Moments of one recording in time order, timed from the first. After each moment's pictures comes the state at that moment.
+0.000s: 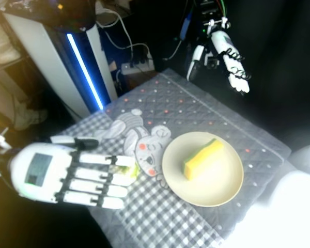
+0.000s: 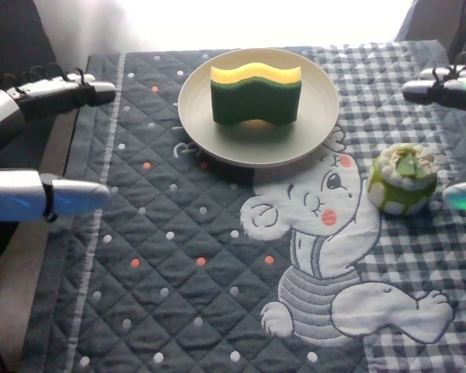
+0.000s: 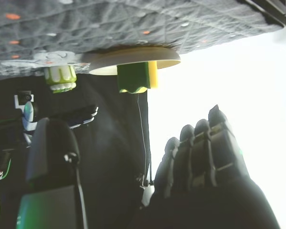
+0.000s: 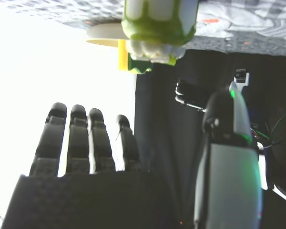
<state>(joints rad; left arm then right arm) 1.06 -0.84 1.09 -0.15 -0.98 0.63 -1.04 -0.88 1.21 -0.08 0.96 -0.44</state>
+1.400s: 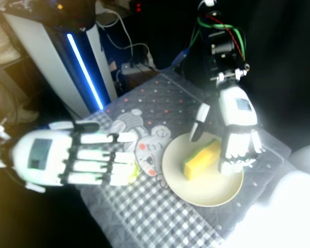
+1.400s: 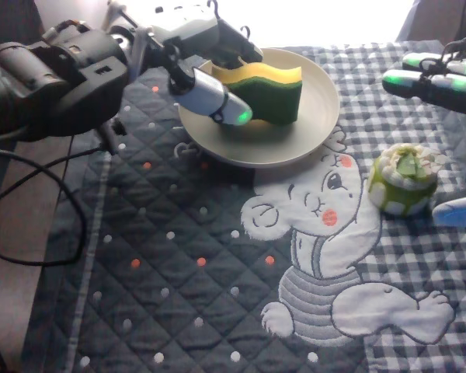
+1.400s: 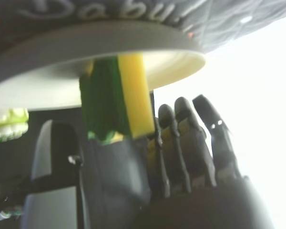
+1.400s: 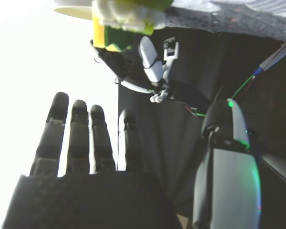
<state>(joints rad) 0.47 -1.44 1.68 0.17 -0.29 0.64 -1.04 -0.89 1.19 -0.15 1.07 -0.43</state>
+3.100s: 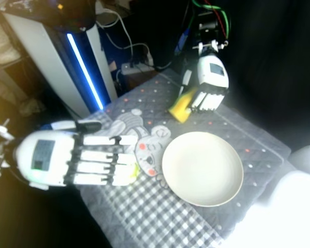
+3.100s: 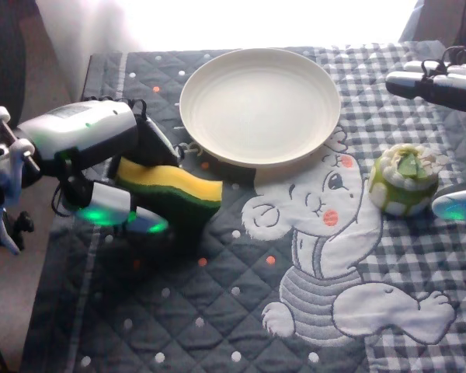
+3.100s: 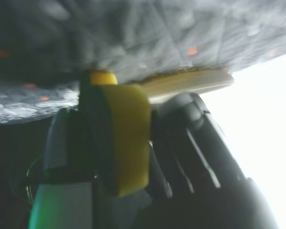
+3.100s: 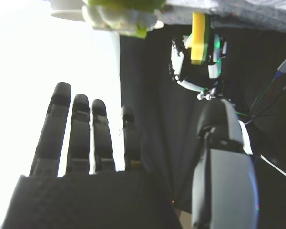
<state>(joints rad) 0.79 -1.00 1.16 0.18 -0.59 0.67 -1.05 -0.90 1.19 -0.12 1.07 -0.40</state>
